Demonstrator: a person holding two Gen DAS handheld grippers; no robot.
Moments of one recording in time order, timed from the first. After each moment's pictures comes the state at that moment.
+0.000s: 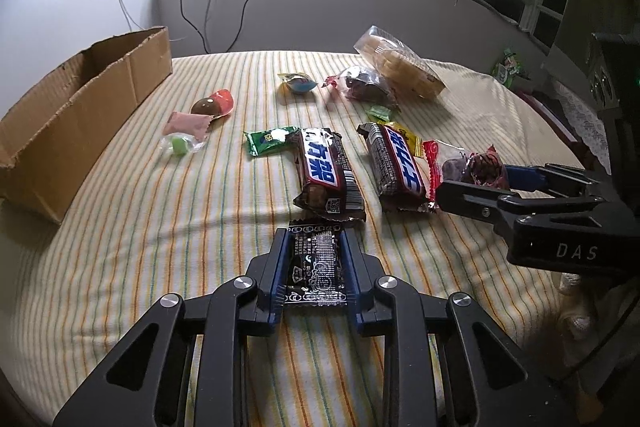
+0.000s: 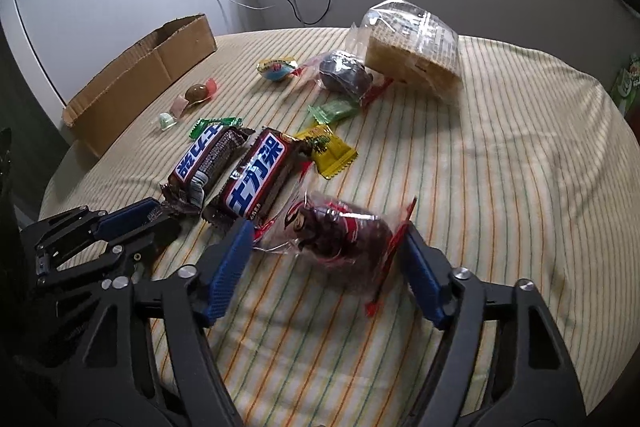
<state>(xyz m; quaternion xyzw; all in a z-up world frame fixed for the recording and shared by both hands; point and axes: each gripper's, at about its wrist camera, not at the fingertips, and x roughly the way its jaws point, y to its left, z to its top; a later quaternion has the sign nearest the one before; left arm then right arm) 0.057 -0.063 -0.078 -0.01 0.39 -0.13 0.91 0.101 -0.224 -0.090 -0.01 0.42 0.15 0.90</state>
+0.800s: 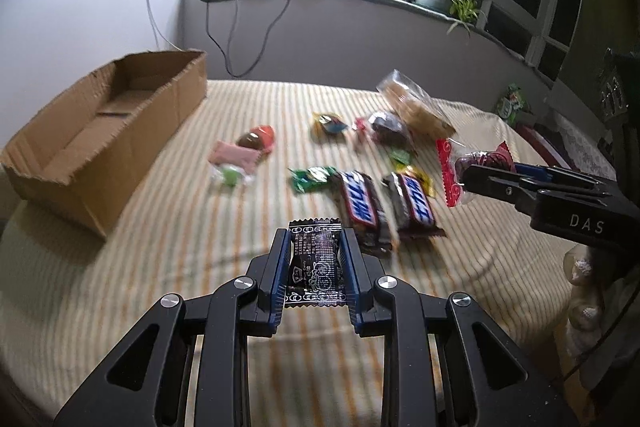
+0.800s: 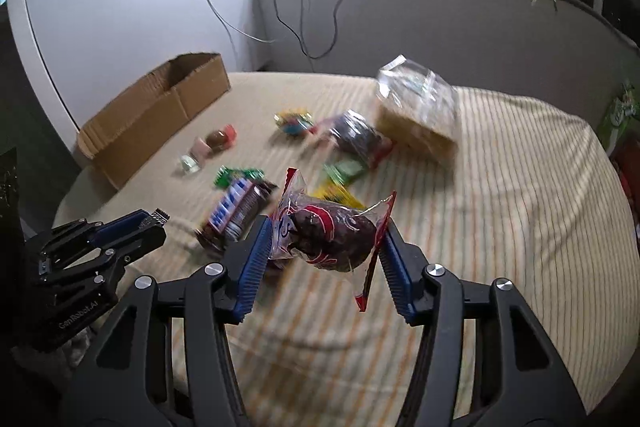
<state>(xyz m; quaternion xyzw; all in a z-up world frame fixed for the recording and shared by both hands) 0.051 -0.026 -0.048 -0.04 0.36 -0.11 0.93 0.100 -0.207 -0.040 -0.02 0.37 0.16 0.91</state>
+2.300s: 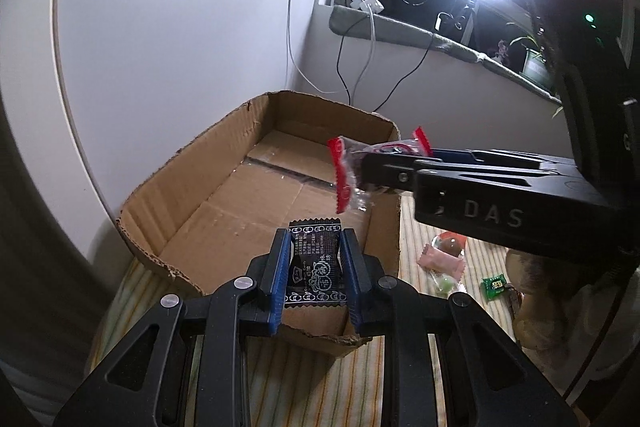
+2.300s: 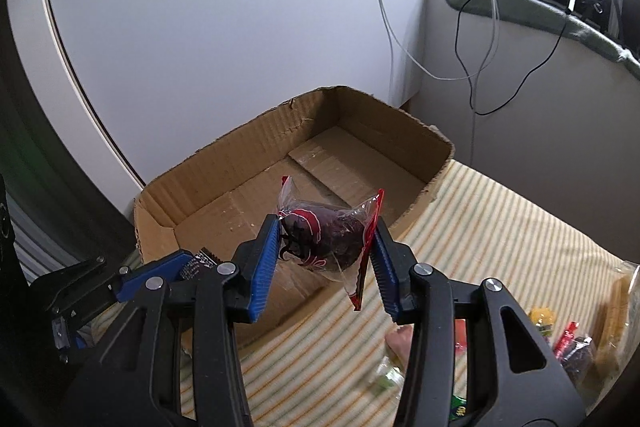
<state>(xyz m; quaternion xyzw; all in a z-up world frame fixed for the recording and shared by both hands) 0.106 0.125 -0.026 -0.10 0.33 0.02 0.94 0.219 0.053 -0.023 -0.10 0.36 0.32 0.87</state>
